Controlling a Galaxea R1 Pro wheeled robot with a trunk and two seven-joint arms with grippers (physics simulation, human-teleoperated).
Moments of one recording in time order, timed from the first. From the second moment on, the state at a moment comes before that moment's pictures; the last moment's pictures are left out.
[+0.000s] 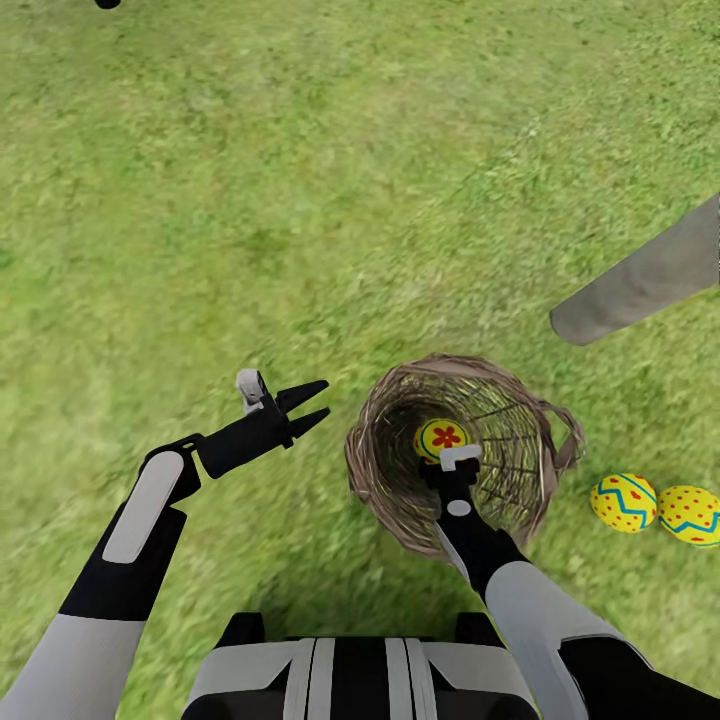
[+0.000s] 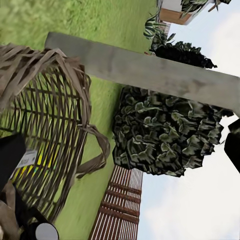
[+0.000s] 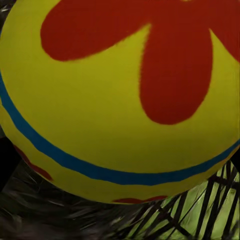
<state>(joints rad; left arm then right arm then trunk) -0.64 0.08 -0.10 -1.46 1.40 0.91 -0.23 -0.85 0.13 0.03 -0.40 0.28 -0.14 -0.31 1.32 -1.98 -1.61</state>
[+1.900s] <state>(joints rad) -0.64 0.08 -0.10 -1.46 1.40 0.91 -0.22 -0.84 0.14 0.03 -0.40 0.28 -0.14 -0.31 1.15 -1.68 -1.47</state>
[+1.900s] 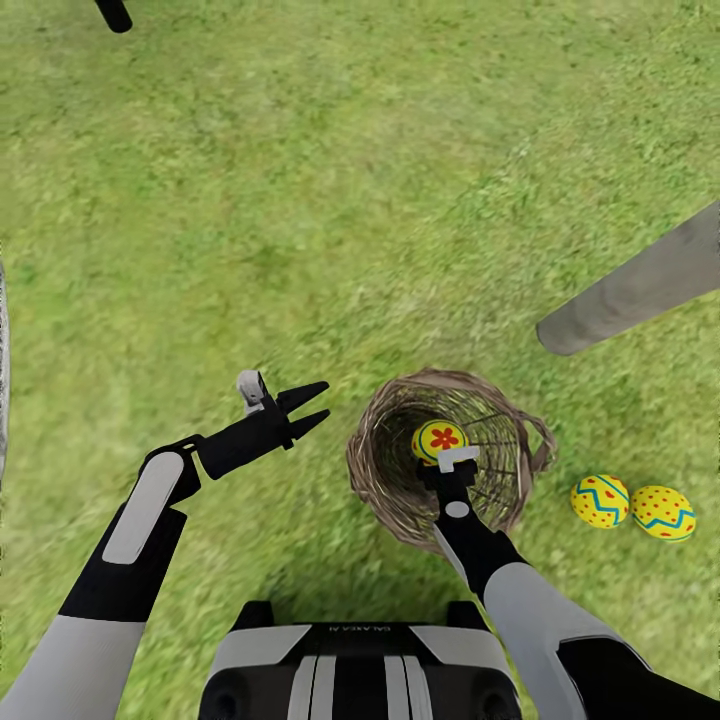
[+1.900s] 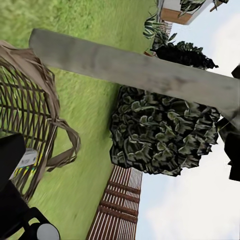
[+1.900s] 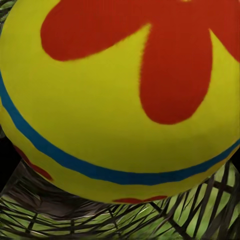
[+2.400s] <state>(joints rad) -0.64 0.08 -0.10 -1.46 1.40 0.92 -0.22 -0.84 0.14 0.03 -0.40 0.28 -0.14 -0.31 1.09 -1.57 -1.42</state>
